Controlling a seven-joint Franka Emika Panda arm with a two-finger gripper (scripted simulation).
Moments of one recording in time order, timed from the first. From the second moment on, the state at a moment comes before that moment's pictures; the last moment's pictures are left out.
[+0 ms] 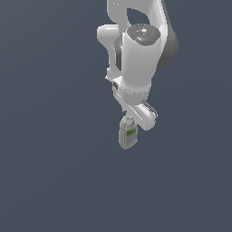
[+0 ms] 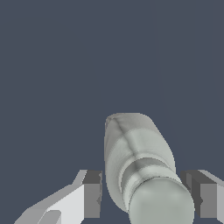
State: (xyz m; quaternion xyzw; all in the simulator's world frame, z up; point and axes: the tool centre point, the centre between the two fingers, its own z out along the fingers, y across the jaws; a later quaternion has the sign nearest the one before) arm 0.014 0.057 0.238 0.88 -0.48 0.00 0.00
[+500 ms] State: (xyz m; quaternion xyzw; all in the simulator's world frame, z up) arm 0.031 -0.028 0.285 0.88 -0.48 -0.01 0.00
